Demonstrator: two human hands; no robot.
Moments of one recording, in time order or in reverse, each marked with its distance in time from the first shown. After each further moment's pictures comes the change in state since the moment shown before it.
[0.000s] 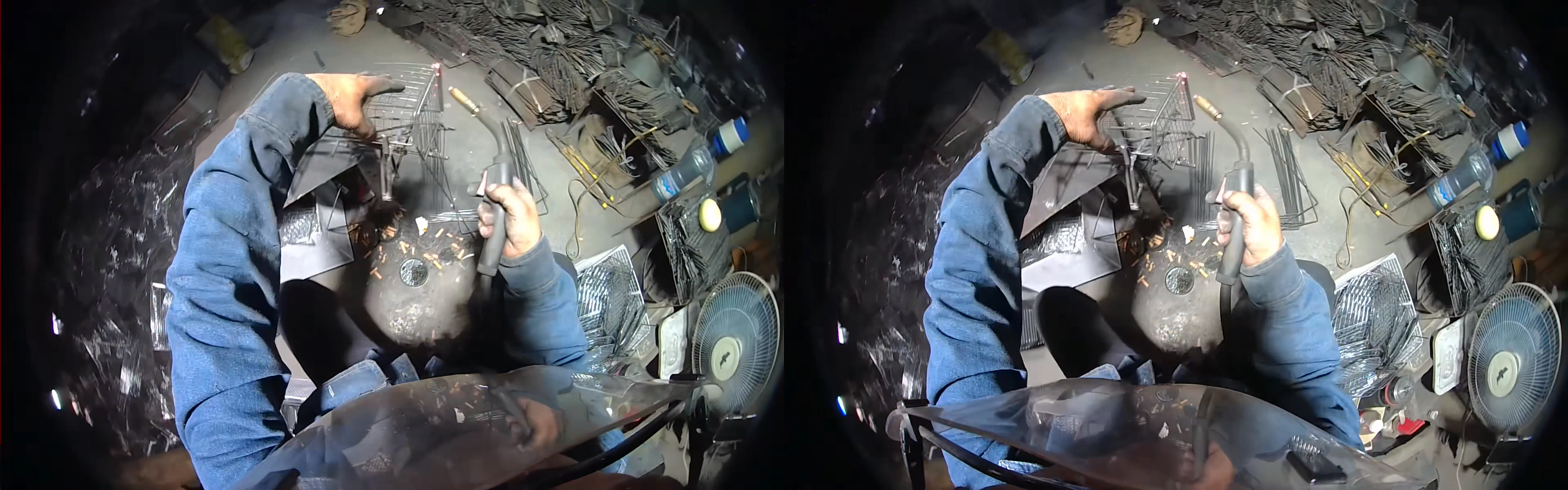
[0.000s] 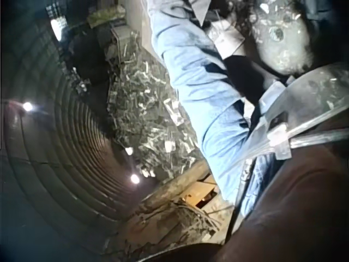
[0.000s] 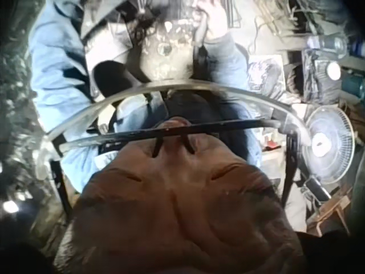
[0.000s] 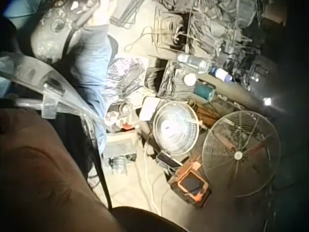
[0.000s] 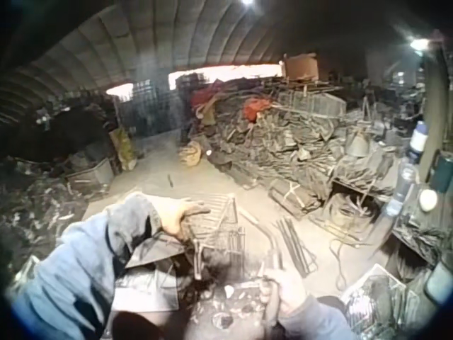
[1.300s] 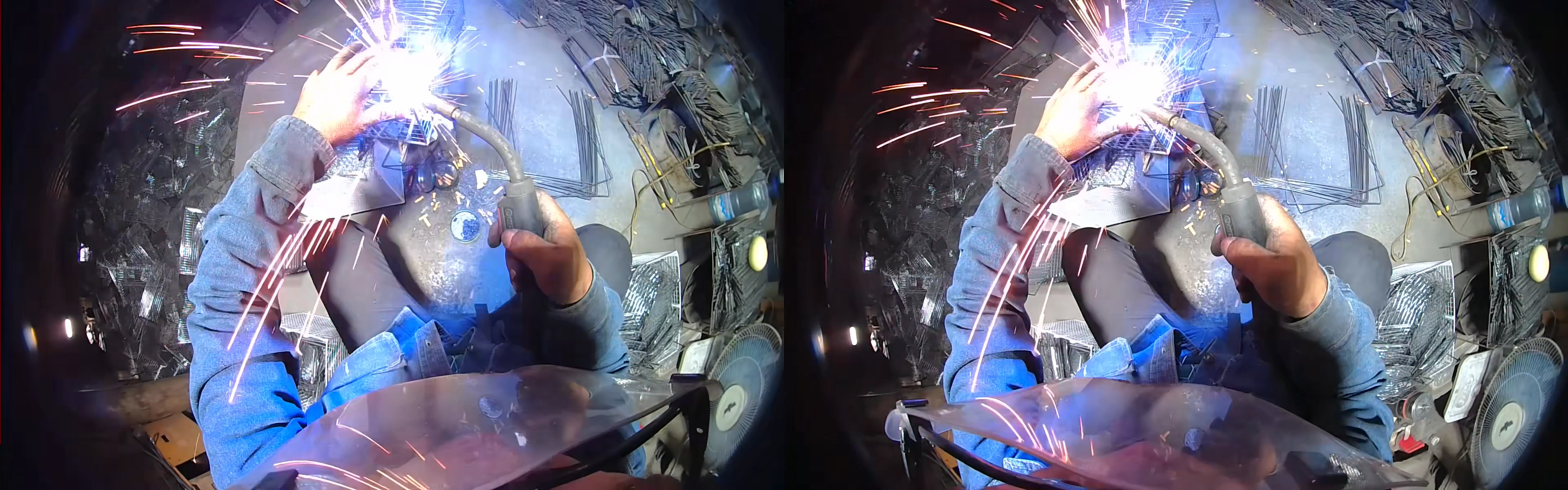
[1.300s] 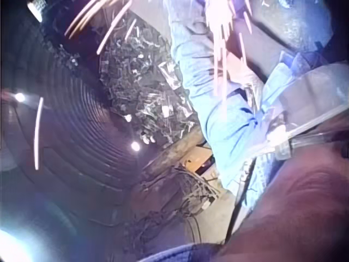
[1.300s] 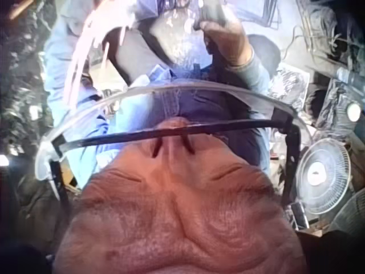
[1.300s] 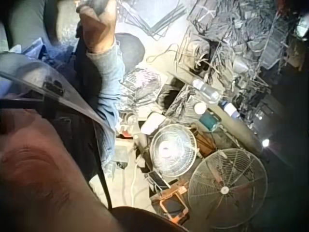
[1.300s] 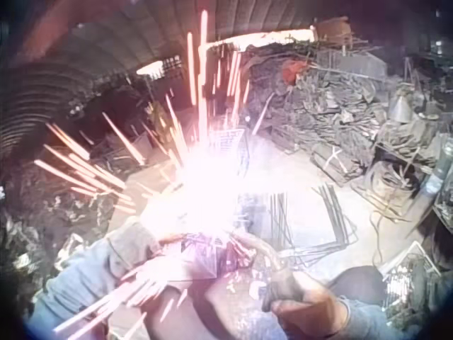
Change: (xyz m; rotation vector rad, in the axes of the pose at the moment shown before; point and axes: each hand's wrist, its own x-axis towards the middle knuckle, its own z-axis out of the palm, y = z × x) left_hand -0.106 -0.021 0.110 0.261 0.503 -0.333; right_hand -0.067 0.015 0.058 -0.388 -0.202 0.277
